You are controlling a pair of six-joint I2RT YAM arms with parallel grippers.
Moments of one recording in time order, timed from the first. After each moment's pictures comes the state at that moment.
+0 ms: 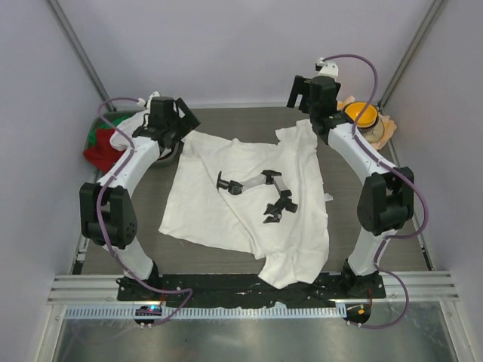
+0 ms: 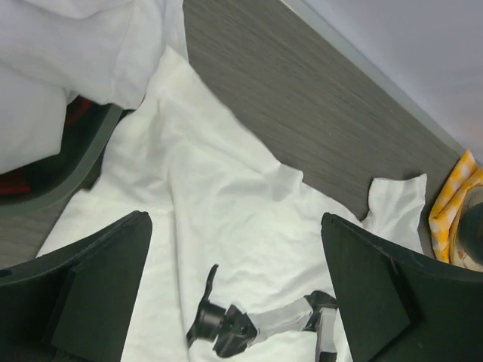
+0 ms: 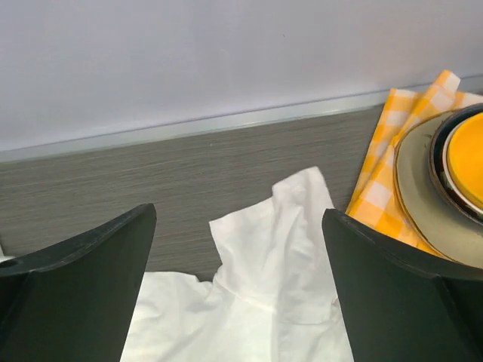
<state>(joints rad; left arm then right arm) -0.19 1.72 1.42 -0.29 -0.08 -0.76 0.27 1.84 1.60 -0.06 0.29 0.26</state>
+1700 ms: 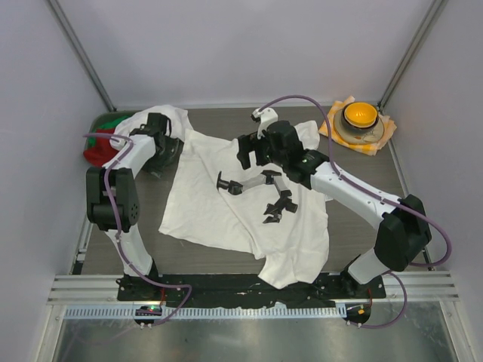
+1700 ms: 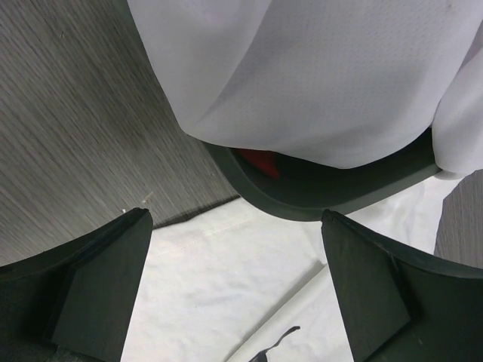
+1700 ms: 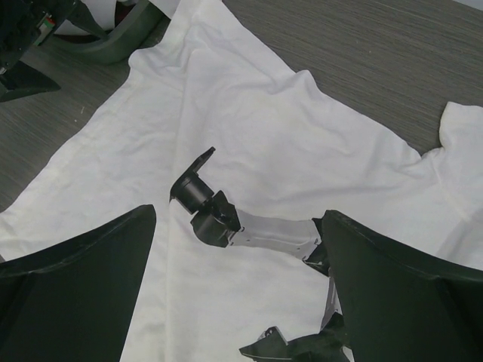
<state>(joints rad) -0.07 1.87 1.42 -0.70 -0.32 -1.22 0.68 1.53 1.25 -0.16 0.05 0.16</state>
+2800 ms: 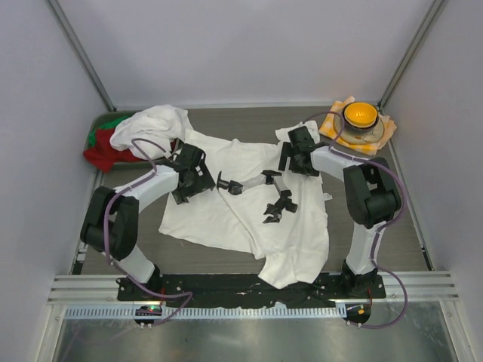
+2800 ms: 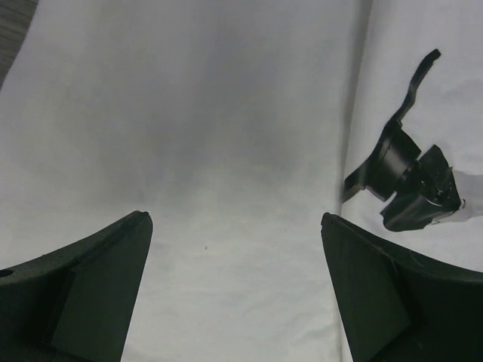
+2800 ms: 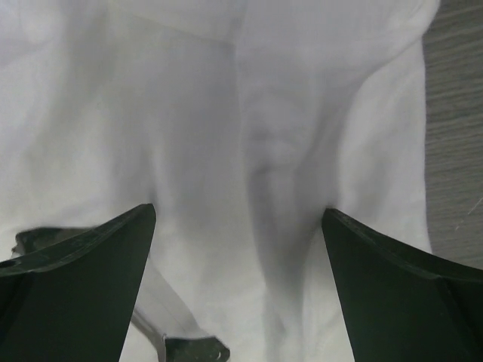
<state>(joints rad) -0.39 1.58 1.01 -0.56 -0.16 -0.83 0.34 1.89 1.23 -0.35 0.25 0.48</state>
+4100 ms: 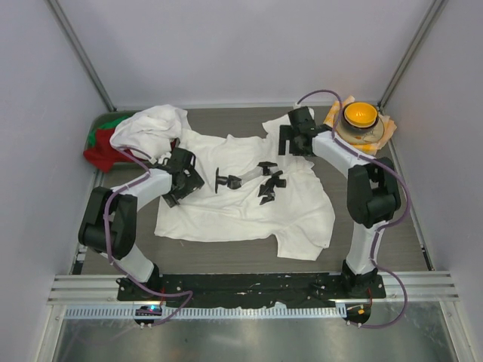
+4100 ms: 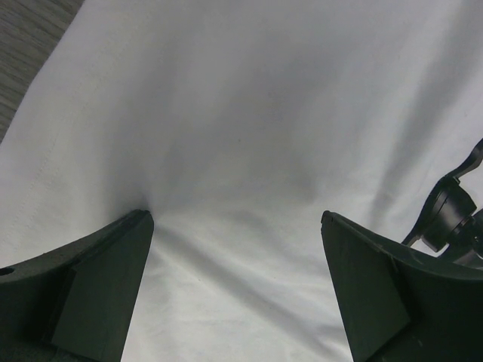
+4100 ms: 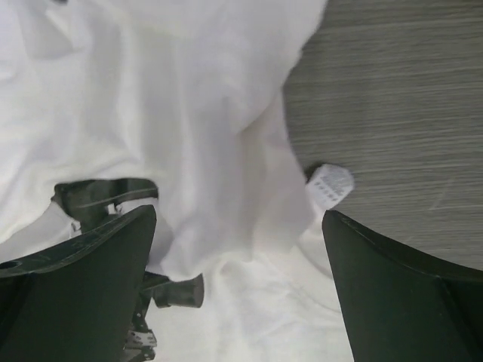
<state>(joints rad) -0.30 1.63 0.94 -0.46 -0.24 -0.92 0.36 1.95 1.49 -0.51 0.23 0.30</state>
